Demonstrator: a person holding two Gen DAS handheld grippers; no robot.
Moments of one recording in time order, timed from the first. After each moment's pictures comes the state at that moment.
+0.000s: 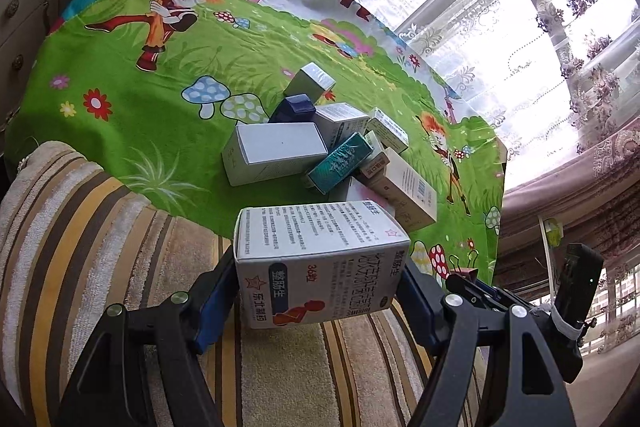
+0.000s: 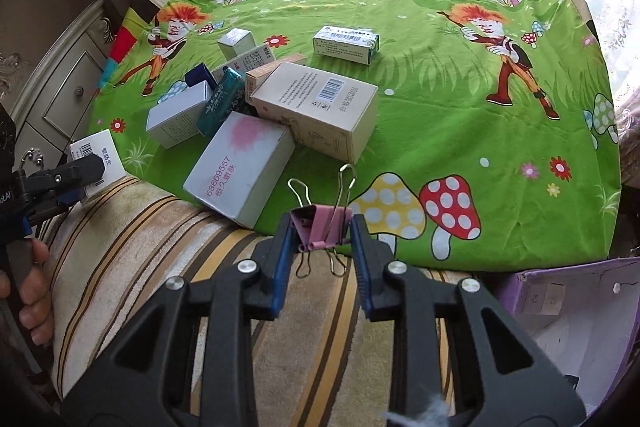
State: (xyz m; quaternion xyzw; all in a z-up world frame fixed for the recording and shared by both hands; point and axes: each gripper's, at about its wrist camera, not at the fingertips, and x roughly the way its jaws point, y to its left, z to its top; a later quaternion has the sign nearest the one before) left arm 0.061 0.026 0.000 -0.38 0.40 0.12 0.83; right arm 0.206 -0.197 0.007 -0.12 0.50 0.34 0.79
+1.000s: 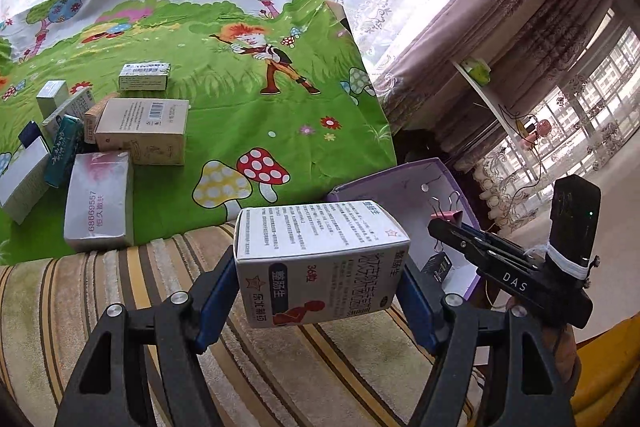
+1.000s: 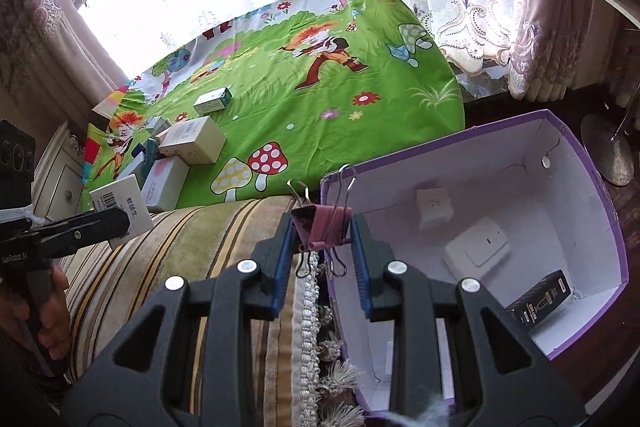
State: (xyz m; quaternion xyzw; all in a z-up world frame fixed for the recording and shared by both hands) left arm 0.135 -0.187 0.037 -0.18 0.47 -0.12 0.86; right arm 0.179 -0.420 0.028 0.05 0.46 0.22 0.86
